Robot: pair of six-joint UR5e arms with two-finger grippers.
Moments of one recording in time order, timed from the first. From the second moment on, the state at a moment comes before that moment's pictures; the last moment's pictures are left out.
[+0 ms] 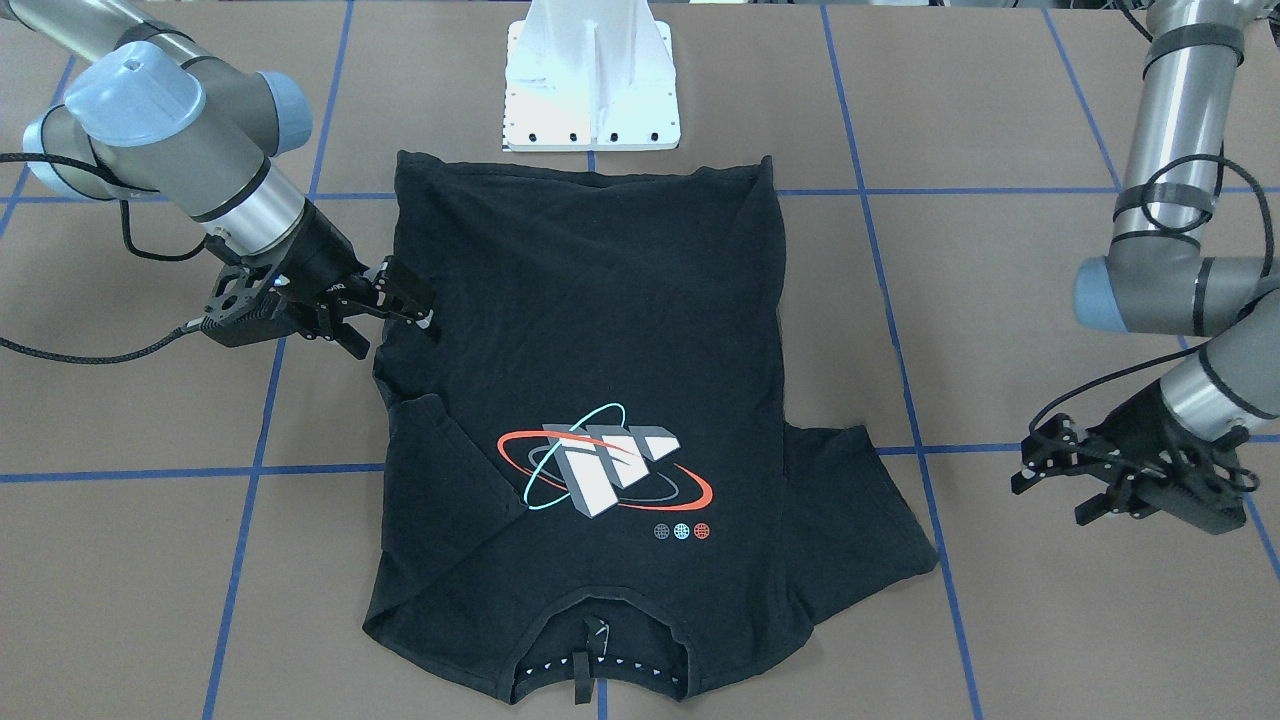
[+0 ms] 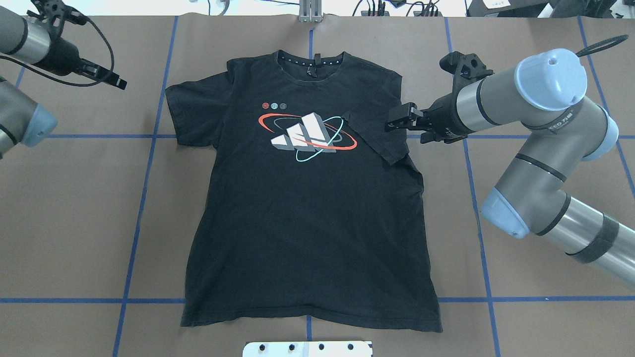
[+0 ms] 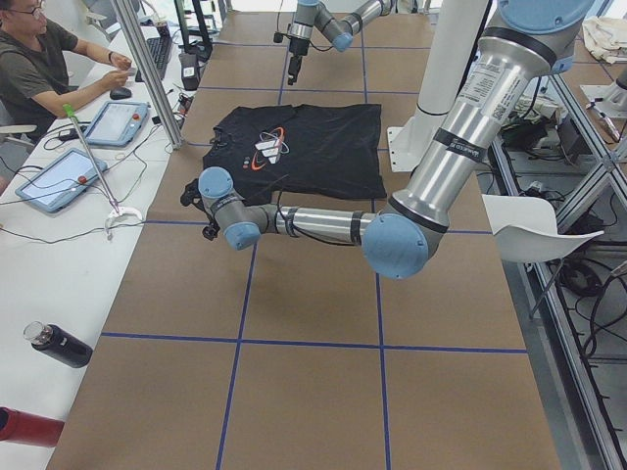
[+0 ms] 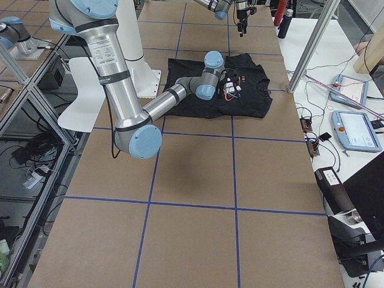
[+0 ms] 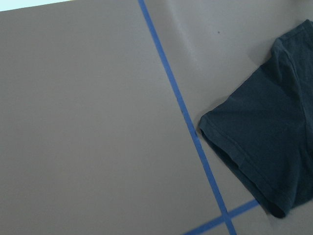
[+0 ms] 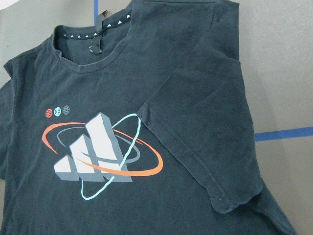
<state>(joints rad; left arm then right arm) -1.12 -2.08 -1.05 -2.50 -2.30 -0.51 0.78 -1.20 1.75 -0.97 2.06 1.35</state>
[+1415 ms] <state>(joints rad) -0.99 -2.28 -0.72 -2.77 -2.18 -0.79 0.74 -1.20 1.72 -0.96 2.03 1.35</state>
